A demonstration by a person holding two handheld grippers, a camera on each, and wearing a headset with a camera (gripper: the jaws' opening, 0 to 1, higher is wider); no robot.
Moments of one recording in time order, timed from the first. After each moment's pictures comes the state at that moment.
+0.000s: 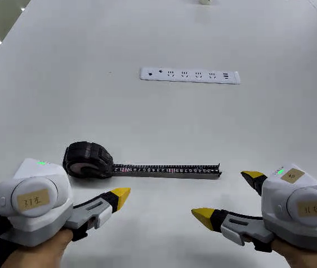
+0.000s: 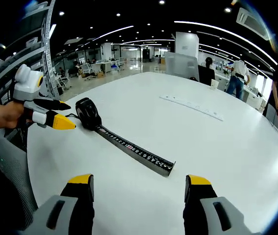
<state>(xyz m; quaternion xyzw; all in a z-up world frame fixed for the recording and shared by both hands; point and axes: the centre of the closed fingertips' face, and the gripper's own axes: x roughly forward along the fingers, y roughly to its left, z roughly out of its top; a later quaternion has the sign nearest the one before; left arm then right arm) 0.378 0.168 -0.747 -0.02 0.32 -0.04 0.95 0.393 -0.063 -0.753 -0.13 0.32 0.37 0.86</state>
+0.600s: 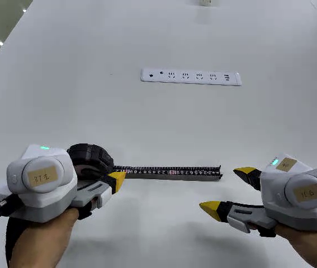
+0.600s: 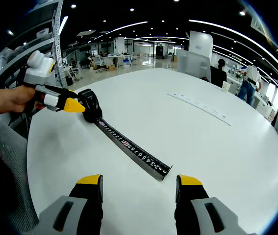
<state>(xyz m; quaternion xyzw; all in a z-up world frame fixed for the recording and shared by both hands) 0.402 0.179 -0.751 -0.04 0.32 0.00 0.95 0.410 -0.066 -0.765 -0.16 0.33 0.41 0.83</state>
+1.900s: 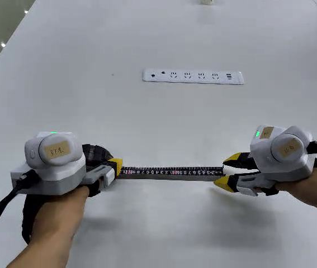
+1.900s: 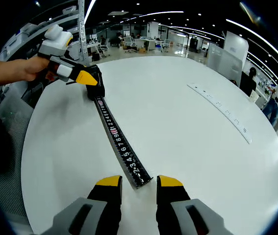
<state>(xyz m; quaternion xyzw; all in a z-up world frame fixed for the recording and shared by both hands) 0.426 0.186 -0.762 -0.07 0.34 0.04 0.94 0.452 -0.071 -0.792 -0.26 0.35 0.51 0.74</state>
